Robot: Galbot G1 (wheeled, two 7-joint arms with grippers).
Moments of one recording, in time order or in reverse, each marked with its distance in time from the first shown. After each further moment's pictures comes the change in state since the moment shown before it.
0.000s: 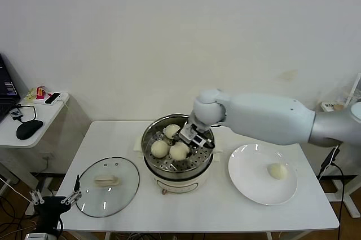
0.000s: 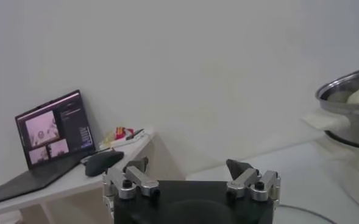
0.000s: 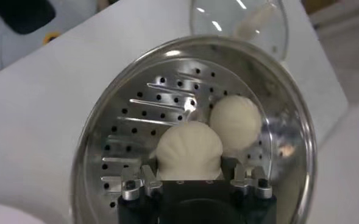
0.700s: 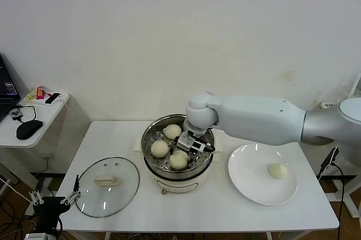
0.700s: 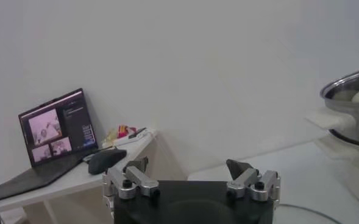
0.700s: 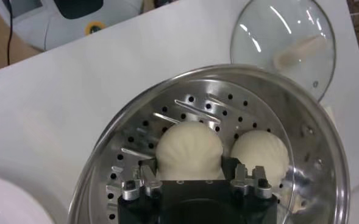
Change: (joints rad) left arm -0.002 -0.002 0.000 0.003 0.000 -0.001 0.000; right arm 0.015 0.015 -0.029 0.012 -0.009 0.072 -0.049
